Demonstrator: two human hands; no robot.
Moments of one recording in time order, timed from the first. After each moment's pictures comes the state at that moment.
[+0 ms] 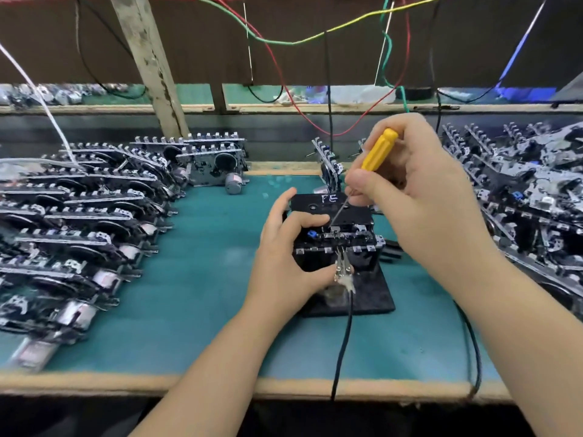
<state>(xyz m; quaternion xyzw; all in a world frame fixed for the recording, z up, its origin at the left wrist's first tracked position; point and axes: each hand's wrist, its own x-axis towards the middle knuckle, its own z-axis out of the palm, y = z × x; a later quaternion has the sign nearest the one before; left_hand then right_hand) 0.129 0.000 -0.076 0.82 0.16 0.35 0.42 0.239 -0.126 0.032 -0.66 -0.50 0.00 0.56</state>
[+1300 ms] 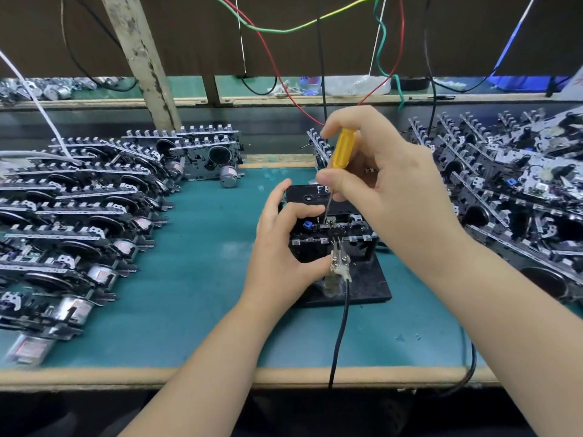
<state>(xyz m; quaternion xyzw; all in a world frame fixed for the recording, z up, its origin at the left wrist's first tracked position) 0.129 -0.003 -0.074 0.81 0.15 0.36 0.43 0.229 -0.116 0.032 -0.69 -0.54 -0.04 0.49</state>
